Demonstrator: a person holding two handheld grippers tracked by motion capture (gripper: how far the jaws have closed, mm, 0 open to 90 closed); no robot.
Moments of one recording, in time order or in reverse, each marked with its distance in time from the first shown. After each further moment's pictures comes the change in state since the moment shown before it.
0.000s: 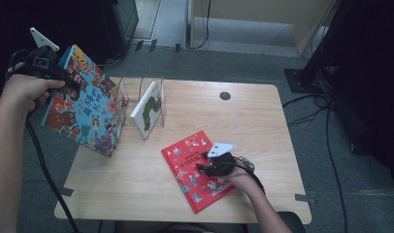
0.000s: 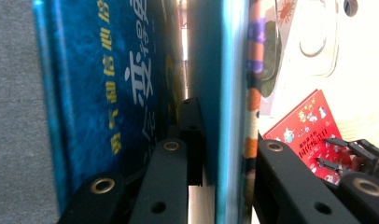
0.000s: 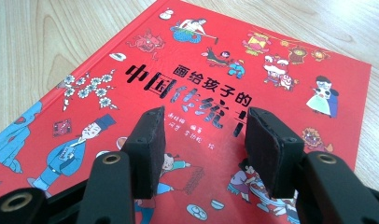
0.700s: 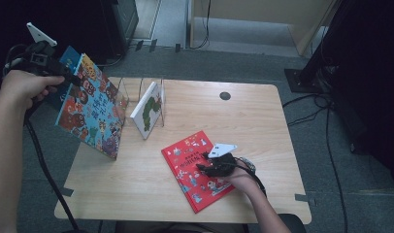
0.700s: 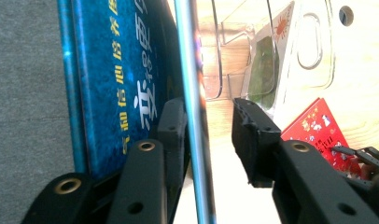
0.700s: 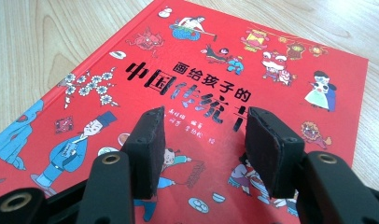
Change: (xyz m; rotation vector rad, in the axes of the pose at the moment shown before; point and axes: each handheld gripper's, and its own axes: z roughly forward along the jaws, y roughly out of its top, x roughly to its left) left arm 0.000 0.003 -0.013 -0.067 0.009 0.047; right arm 0.001 -0.002 -0.002 0.001 -0.007 0.007
